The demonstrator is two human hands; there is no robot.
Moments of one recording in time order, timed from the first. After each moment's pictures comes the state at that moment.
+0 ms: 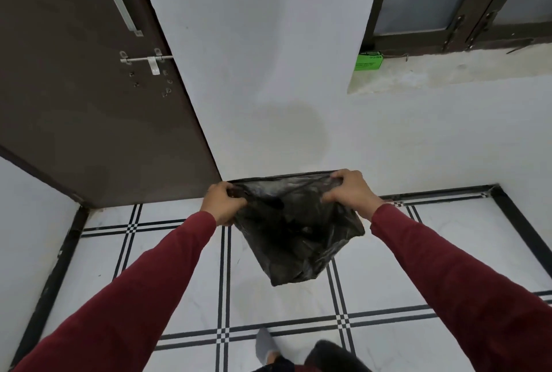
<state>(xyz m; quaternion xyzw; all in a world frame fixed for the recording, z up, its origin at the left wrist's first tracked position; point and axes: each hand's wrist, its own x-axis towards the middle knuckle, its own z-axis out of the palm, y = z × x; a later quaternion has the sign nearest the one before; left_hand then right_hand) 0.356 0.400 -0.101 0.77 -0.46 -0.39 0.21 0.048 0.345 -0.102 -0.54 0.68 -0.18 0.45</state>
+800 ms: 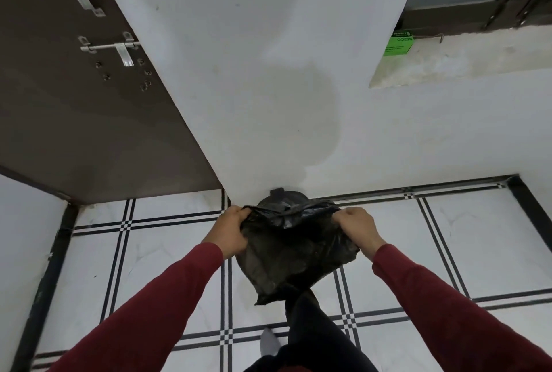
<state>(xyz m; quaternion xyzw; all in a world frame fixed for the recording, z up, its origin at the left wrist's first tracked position) 0.370 0.337 -0.179 0.67 -0.64 -0.38 0.06 0.067 0.303 -0.195 -0.43 0.76 -0.16 0.47</state>
